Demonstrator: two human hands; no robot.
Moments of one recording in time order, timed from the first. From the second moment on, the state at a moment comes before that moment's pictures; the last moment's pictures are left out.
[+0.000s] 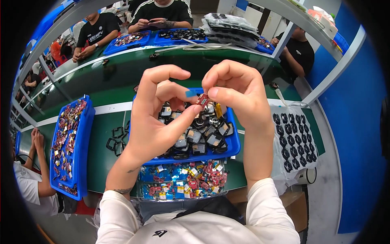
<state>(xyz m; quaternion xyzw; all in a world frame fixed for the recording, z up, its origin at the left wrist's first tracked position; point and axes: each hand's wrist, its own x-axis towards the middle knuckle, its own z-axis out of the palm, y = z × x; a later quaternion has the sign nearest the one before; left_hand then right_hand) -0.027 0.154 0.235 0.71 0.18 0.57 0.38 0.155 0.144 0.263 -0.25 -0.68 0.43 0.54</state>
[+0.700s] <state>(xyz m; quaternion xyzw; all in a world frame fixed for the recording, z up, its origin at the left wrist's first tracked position) -0.039 0.179 0.244 0.68 0.21 0.54 0.44 0.162 0.167 0.255 -0.34 -0.74 0.01 0.59</state>
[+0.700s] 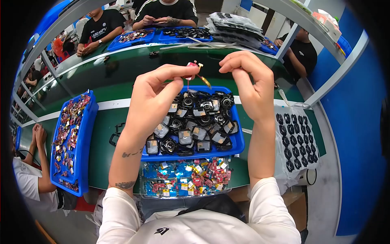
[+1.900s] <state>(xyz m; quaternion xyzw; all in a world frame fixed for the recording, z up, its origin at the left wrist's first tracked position) -0.044 0.179 0.244 0.72 0.19 0.52 0.42 0.147 0.164 0.245 -0.23 -0.61 0.50 0.57</state>
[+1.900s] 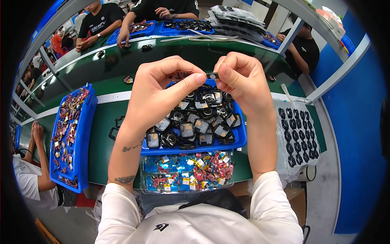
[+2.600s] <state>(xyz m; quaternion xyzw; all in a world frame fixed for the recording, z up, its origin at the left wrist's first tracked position) -0.059 0.186 0.246 0.73 0.19 0.50 0.43 0.145 0.187 0.212 -0.55 -0.82 -0.03 0.12</state>
